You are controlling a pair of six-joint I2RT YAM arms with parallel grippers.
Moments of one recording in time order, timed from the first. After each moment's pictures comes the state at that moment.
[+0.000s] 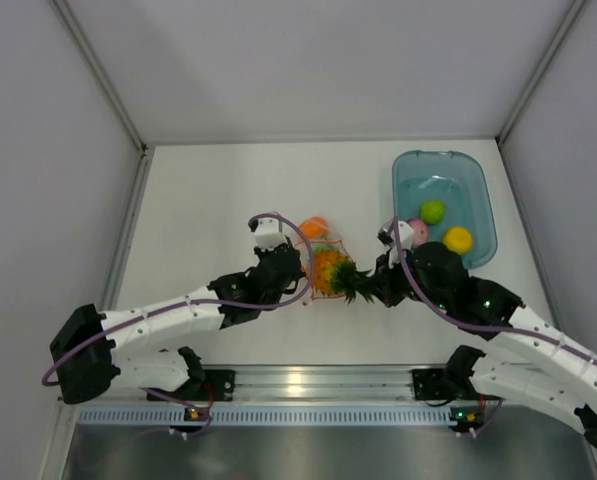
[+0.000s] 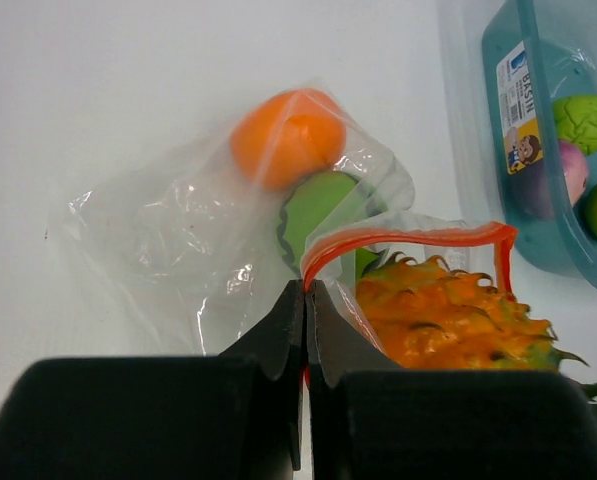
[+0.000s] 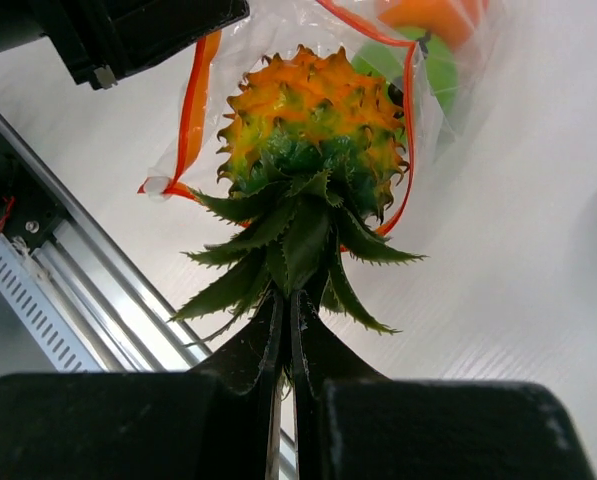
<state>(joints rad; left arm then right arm) -1.03 1.20 0.76 -0.07 -0.72 -0.78 0.87 0.76 0.77 -0.52 -0.02 0.27</state>
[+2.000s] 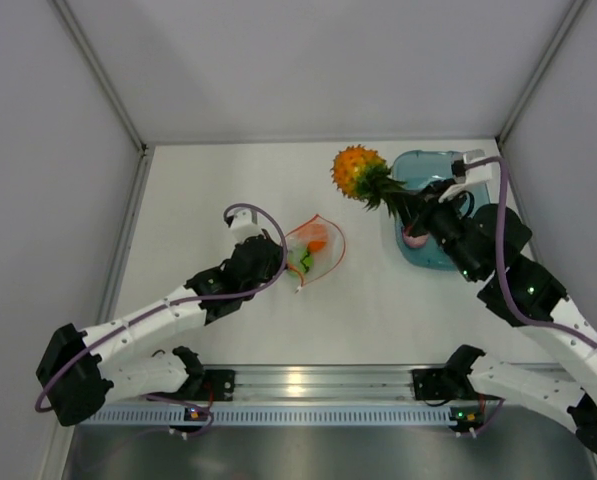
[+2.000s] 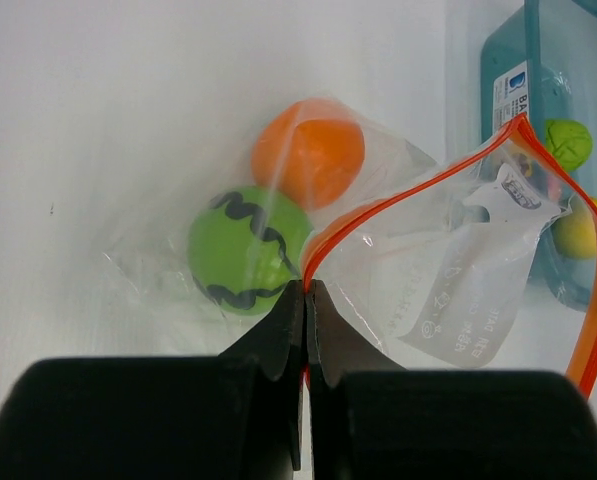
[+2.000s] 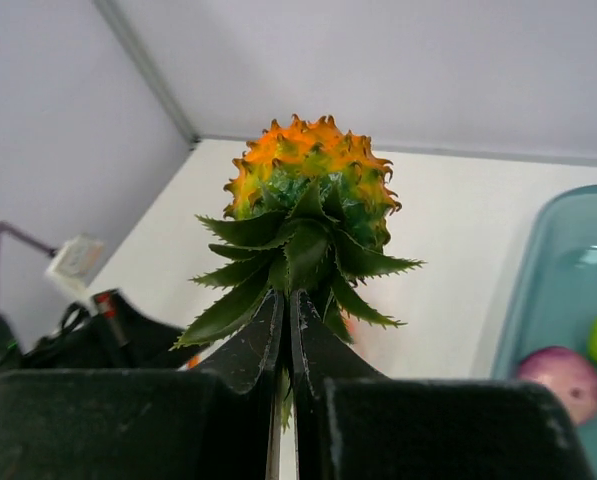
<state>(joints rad) -0.85 1.09 0.71 -0.12 -0.50 -0.87 0.81 0.80 1.11 -0.32 0.31 0.31</state>
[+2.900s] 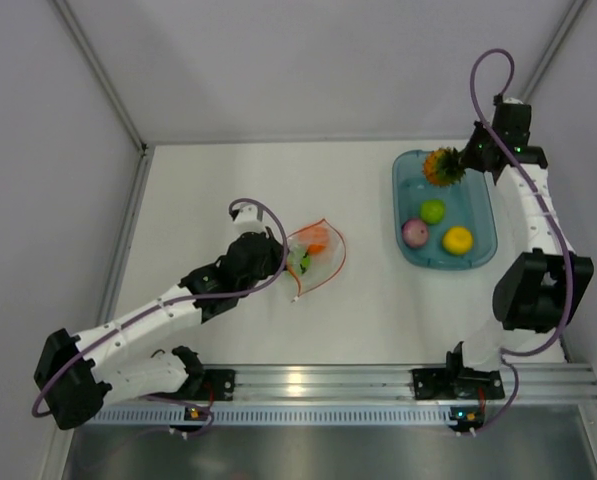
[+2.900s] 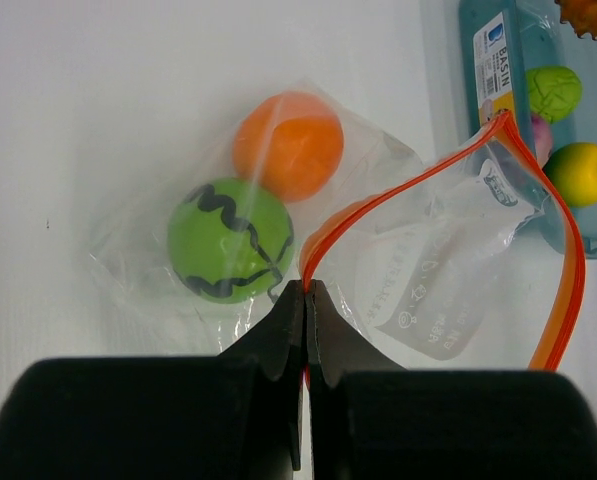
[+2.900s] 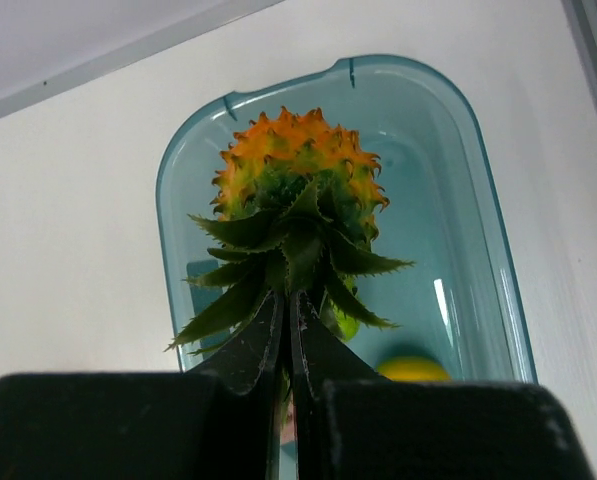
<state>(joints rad) -0.84 1.06 0.74 -0.17 -0.41 -0.75 -0.10 1.59 1.53 -0.54 -0.03 0.26</state>
